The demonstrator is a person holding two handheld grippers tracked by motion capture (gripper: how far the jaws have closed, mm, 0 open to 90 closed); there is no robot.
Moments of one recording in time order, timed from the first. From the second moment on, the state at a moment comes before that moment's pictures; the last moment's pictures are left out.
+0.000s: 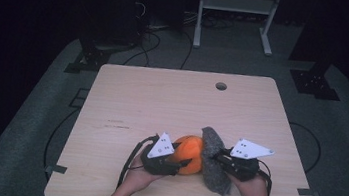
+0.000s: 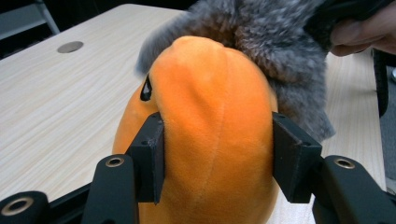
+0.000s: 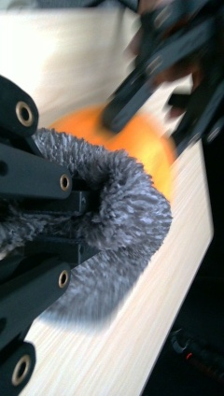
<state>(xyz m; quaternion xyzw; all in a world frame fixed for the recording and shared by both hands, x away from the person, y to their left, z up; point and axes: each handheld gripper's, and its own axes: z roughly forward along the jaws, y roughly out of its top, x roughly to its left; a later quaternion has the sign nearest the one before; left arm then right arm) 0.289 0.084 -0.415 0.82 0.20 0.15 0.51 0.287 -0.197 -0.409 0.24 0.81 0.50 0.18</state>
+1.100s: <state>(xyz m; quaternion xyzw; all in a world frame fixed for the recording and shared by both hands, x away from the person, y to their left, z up) 0.291 0.078 -0.421 0.84 0.18 0.13 0.49 0.273 -0.186 -0.392 0.21 0.79 0.55 0.16</state>
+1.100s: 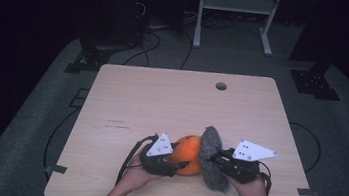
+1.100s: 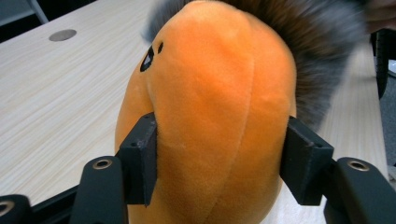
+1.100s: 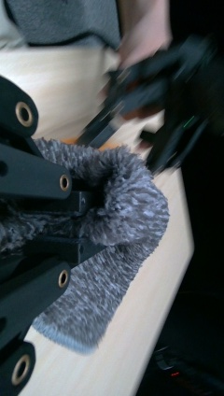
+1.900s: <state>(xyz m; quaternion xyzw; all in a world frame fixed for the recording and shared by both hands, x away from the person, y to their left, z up) 0.289 0.072 -0.416 0.85 0.15 0.13 0.49 0.280 -0.188 -0.402 0.23 0.81 0.51 0.19</state>
